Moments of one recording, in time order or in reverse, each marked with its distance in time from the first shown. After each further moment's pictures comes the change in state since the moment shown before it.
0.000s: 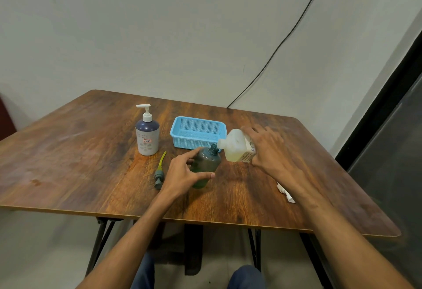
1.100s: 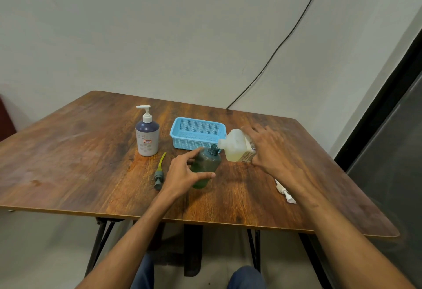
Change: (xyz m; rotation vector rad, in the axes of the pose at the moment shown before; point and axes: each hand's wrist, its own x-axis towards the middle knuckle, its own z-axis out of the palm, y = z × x) left_hand -0.001 0.004 0.000 0.004 -0.004 -0.022; right_hand 0.001 0.005 0.000 -0.012 -0.002 -0.003
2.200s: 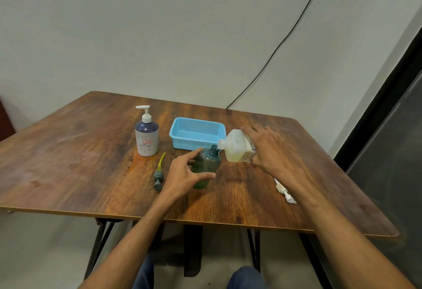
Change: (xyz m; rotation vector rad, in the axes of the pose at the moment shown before) left_hand -0.001 0.002 0.003 -0.002 0.008 0.002; right_hand -0.003 -0.004 -0.011 0.007 -0.036 0.007
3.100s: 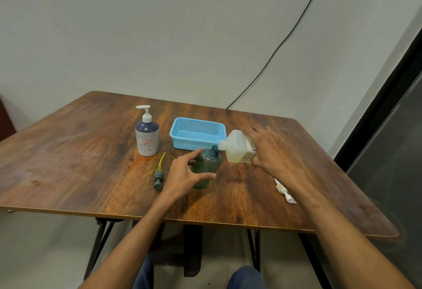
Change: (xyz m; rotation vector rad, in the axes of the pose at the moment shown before) left_hand 0.001 -0.003 0.000 -0.001 -0.003 0.009; right_hand -0.001 -0.003 -0.004 -0.043 0.001 -0.006
